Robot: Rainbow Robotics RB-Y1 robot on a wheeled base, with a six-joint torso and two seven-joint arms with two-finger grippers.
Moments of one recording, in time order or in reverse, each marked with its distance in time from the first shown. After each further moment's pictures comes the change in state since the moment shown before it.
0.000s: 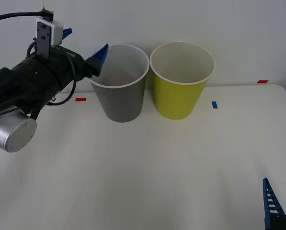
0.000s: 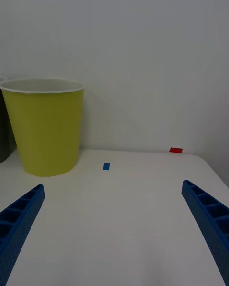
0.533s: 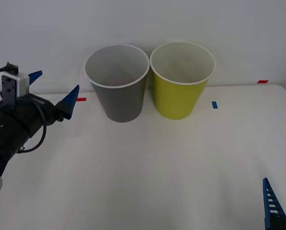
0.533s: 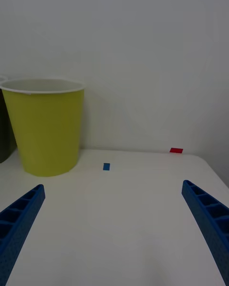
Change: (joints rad) right arm 0.000 0.000 0.000 0.000 0.000 0.000 0.000; left arm 0.443 0.054 0.114 -0.168 -0.031 -0.134 0.001
